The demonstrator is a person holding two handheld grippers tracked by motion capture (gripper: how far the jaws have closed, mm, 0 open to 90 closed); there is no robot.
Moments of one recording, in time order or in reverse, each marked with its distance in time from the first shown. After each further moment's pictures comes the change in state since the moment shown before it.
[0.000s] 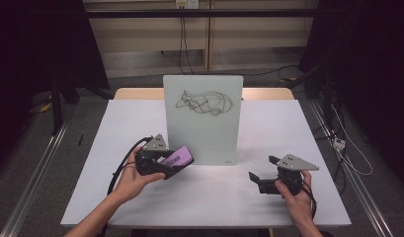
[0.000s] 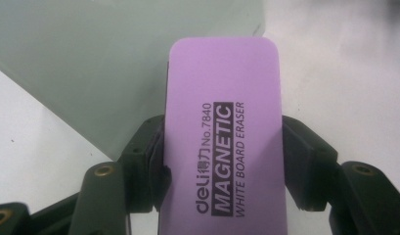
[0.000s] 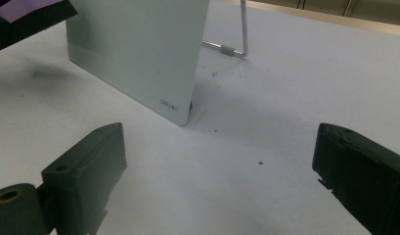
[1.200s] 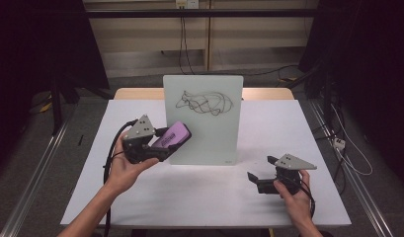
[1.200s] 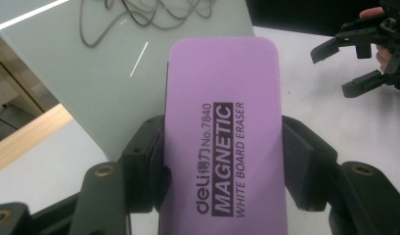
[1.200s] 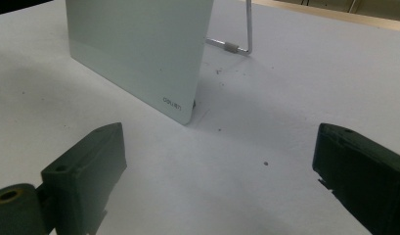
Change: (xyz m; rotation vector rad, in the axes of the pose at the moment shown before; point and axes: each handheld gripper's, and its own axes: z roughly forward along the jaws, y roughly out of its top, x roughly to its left) left arm -0.003 0.045 -0.054 -0.226 0.121 0.047; right arm 0.001 0.000 0.004 0.013 0.015 -0.002
